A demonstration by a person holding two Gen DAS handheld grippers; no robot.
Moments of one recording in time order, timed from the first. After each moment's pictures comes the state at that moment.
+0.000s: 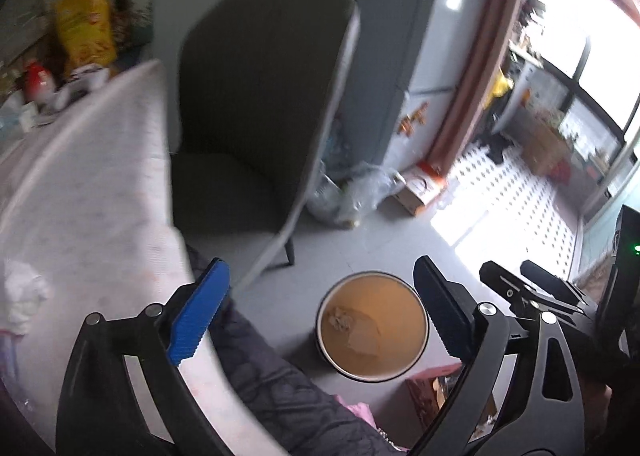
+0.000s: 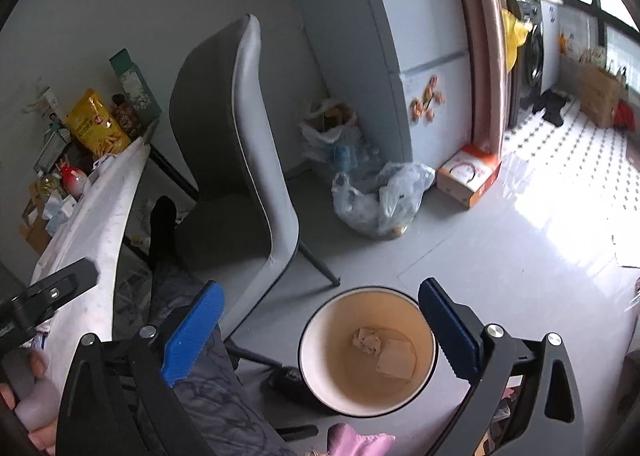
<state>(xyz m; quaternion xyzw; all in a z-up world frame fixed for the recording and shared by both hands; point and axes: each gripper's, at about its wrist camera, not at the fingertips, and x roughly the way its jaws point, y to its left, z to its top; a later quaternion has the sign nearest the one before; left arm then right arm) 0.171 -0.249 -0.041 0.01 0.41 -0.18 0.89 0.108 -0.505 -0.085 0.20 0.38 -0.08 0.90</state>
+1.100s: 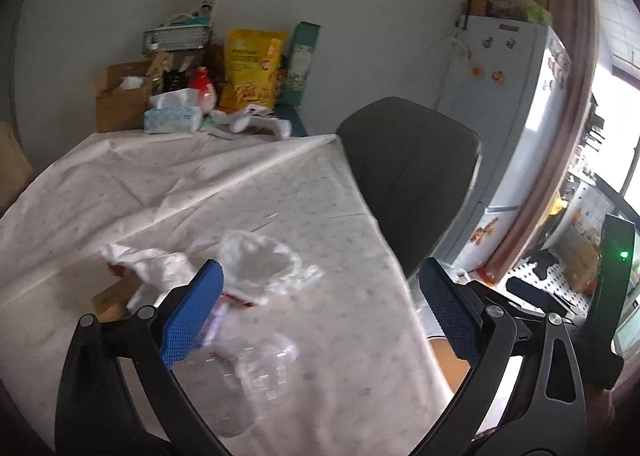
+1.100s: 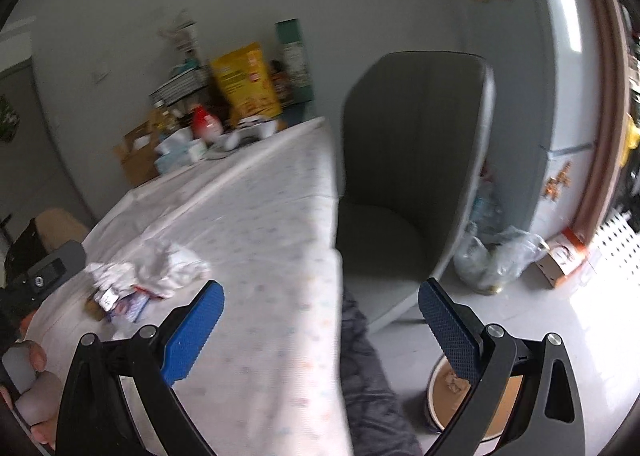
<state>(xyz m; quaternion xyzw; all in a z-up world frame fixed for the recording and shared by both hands) 0.077 -0.015 0.012 -0.09 0.28 -0.03 0.96 0.113 -0.269 -0.009 0.09 0.34 0.13 0.93</state>
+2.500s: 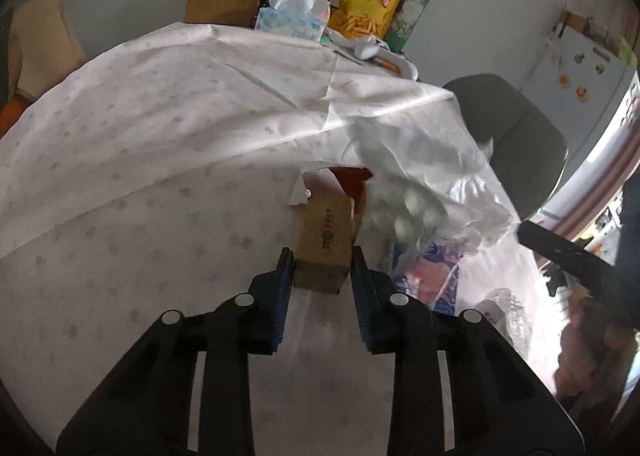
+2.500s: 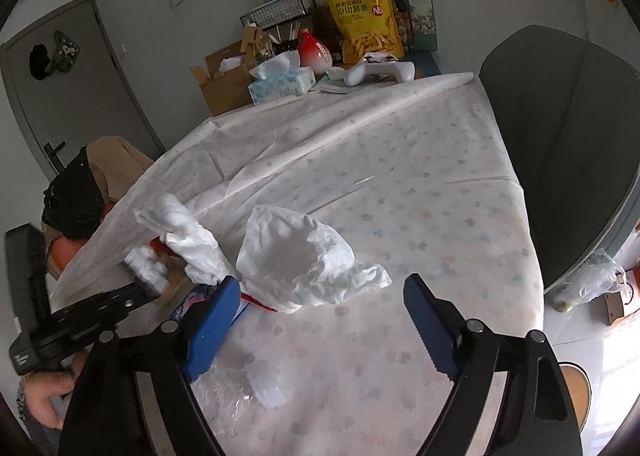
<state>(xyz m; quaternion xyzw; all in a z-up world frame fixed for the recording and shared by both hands) 0.082 0.150 -0.074 -0.19 0.38 0.04 0.90 0.177 -0.114 -0.036 0.04 0.41 0.28 0.87</state>
